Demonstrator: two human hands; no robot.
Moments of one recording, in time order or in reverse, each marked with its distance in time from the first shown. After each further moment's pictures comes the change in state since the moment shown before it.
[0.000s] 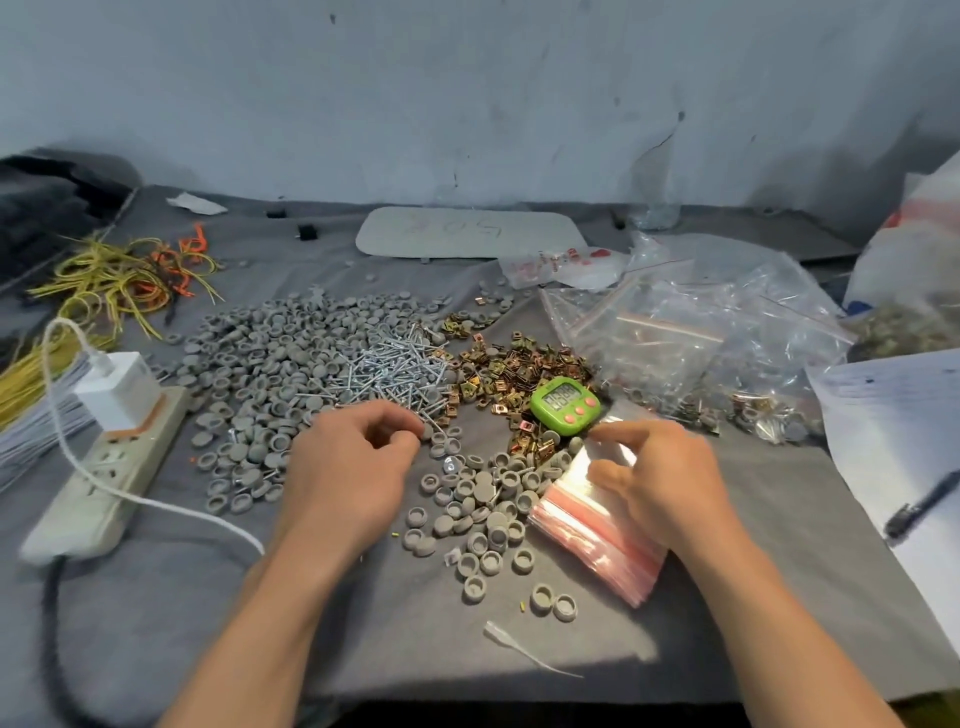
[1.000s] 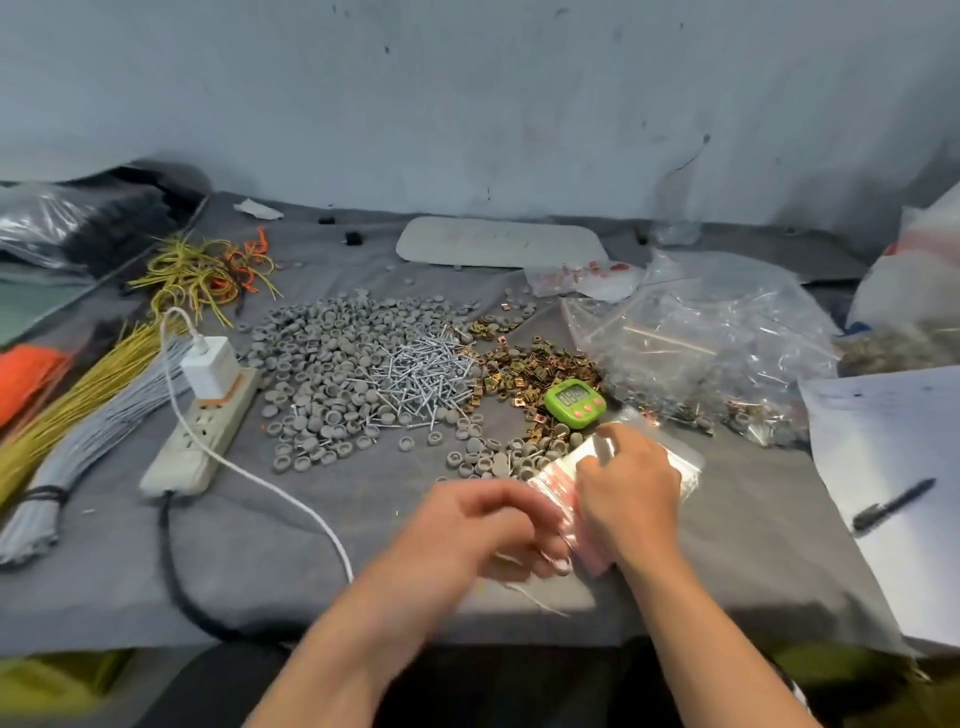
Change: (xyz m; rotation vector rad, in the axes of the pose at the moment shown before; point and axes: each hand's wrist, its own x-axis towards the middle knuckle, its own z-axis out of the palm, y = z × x) left_hand -0.102 0.037 -0.011 -0.713 -0.769 -0.152; right_hand -0.034 -0.026 0.027 0.123 0.131 0.140
